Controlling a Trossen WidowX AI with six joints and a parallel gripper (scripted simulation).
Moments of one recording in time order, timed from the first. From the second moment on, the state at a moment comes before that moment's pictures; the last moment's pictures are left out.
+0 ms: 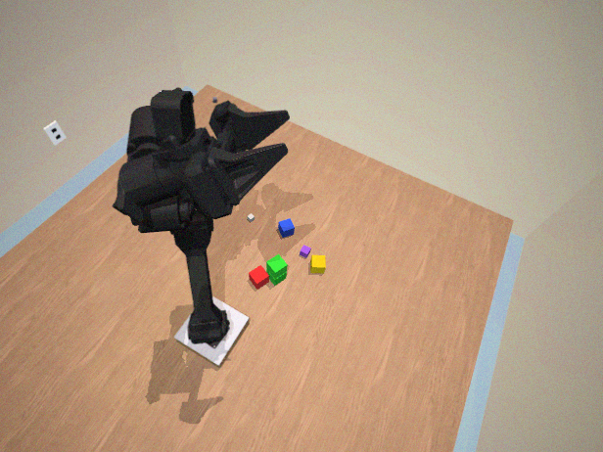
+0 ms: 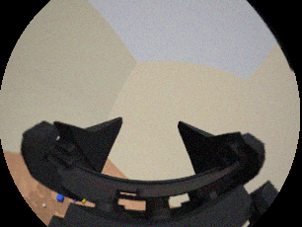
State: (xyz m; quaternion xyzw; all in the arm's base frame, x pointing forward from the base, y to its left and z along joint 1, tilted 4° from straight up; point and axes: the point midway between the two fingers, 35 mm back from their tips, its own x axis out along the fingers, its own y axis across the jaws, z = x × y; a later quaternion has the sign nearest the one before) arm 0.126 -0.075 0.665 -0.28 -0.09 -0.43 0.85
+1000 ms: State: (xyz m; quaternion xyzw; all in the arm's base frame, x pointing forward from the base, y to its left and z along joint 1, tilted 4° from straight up) arm 0.084 -0.211 0.609 0.10 -0.27 -0.31 0.91
